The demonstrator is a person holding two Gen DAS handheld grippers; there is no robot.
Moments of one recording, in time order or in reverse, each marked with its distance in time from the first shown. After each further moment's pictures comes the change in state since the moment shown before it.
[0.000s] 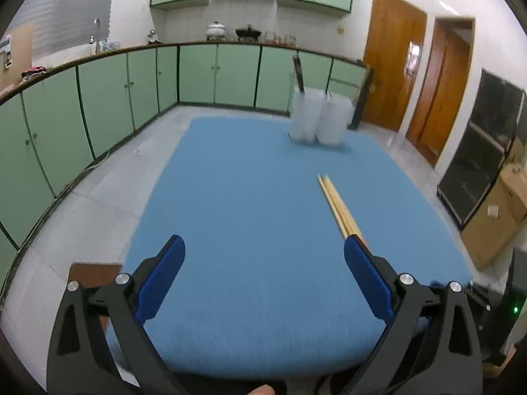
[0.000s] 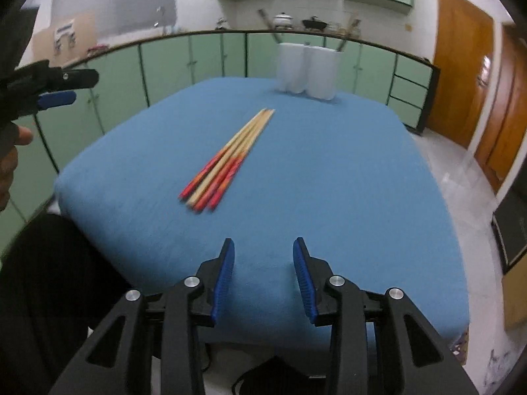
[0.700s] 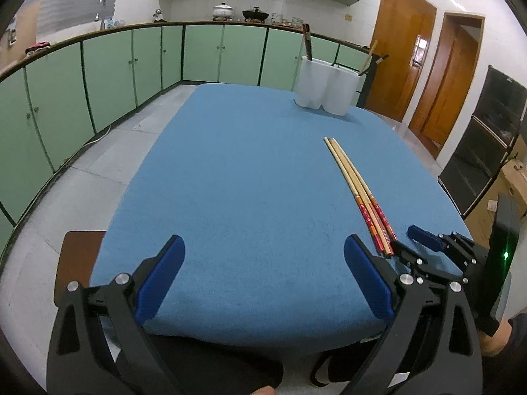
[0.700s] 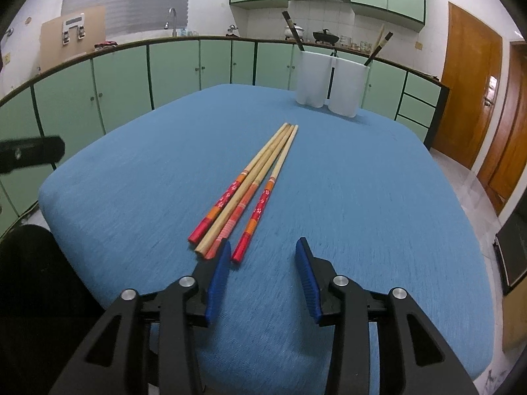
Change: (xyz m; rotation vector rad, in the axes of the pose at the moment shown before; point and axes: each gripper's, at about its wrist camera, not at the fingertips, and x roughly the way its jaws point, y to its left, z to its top) left arm 0.015 0.008 -0.035 -0.044 0.068 -0.013; right arm 0.045 0.014 0.027 -0.024 -0.055 -0.006
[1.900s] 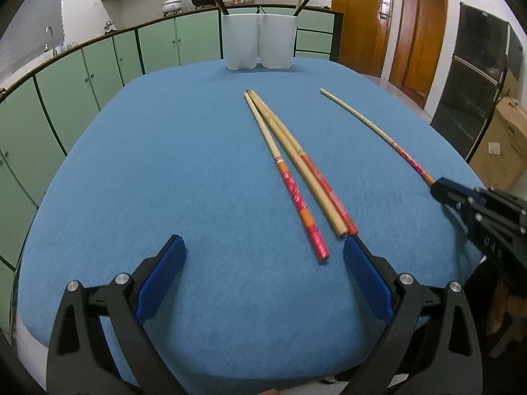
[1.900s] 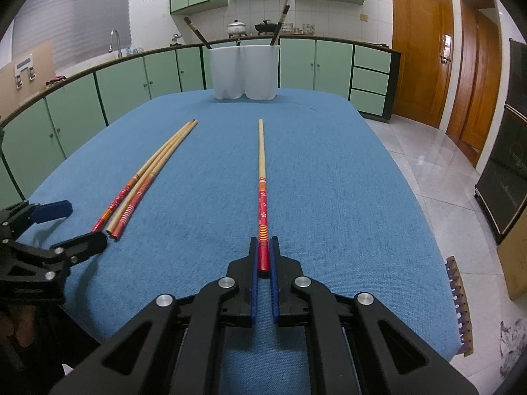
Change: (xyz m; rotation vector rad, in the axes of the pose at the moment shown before) left arm 0.079 -0.100 -0.029 0.209 0.087 0.000; right arm -0.017 -0.093 -0.023 0.201 0.011 -0.101
